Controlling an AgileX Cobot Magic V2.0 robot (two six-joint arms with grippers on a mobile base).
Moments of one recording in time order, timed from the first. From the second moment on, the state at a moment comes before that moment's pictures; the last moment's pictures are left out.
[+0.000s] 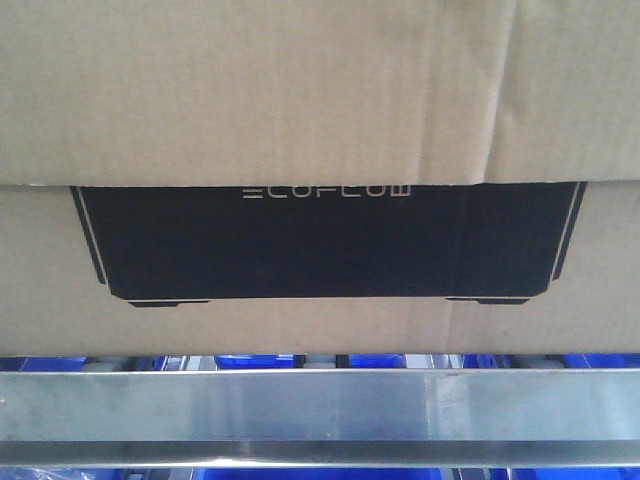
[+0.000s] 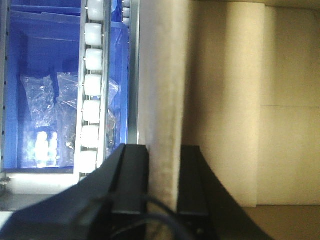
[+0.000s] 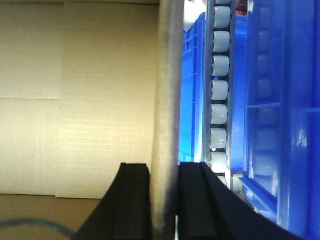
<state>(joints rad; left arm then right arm) -0.32 1.29 -1.36 0.05 1.08 -0.29 0.12 1.24 -1.36 0.00 1.14 0.16</state>
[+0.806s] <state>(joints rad) -0.32 0.78 -1.09 0.04 1.08 -0.32 0.12 0.73 -1.12 0.10 1.13 0.16</state>
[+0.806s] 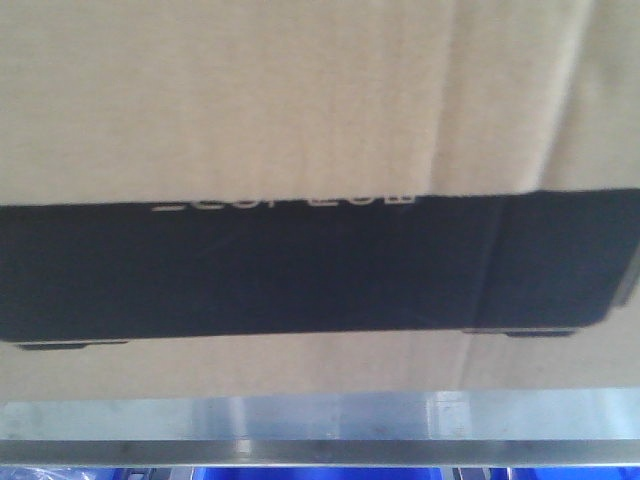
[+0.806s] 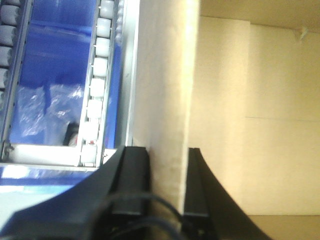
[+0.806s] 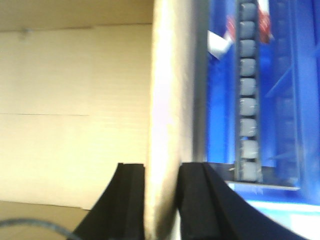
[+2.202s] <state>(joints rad) -0.14 0.50 -1.09 -0.16 1.12 -0.06 0.09 0.51 -1.11 0.18 1.17 0.17</state>
